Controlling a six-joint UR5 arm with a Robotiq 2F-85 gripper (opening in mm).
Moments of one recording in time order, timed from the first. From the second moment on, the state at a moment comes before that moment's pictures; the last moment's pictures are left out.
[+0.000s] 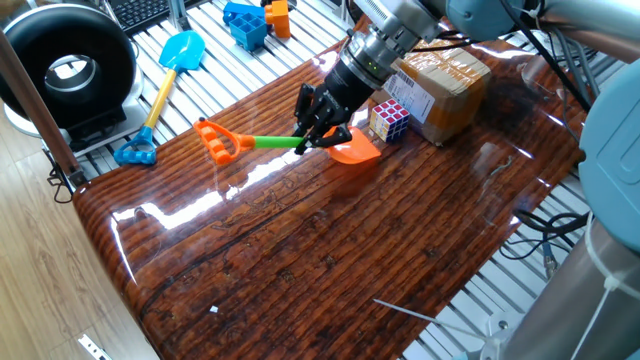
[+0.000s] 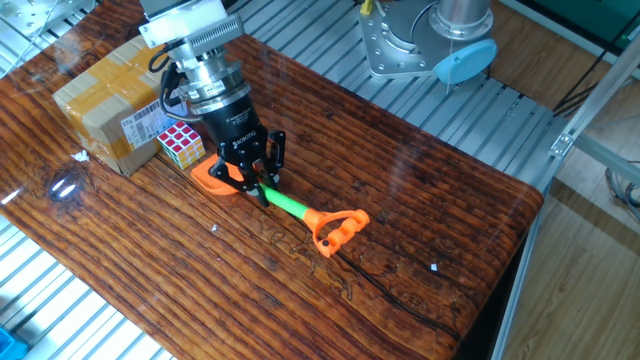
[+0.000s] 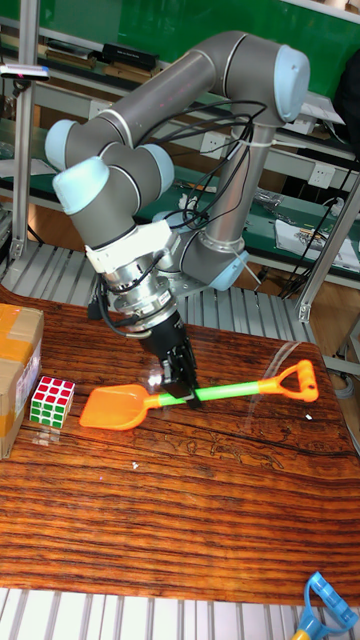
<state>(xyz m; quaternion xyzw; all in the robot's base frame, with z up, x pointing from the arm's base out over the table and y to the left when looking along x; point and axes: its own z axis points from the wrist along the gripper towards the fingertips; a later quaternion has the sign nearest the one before) 0.543 0.054 0.085 -0.61 0.72 0.18 0.26</state>
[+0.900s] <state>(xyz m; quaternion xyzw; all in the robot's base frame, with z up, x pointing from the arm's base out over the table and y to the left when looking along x) 0.536 0.043 0.076 -0.59 0.75 0.18 0.23</state>
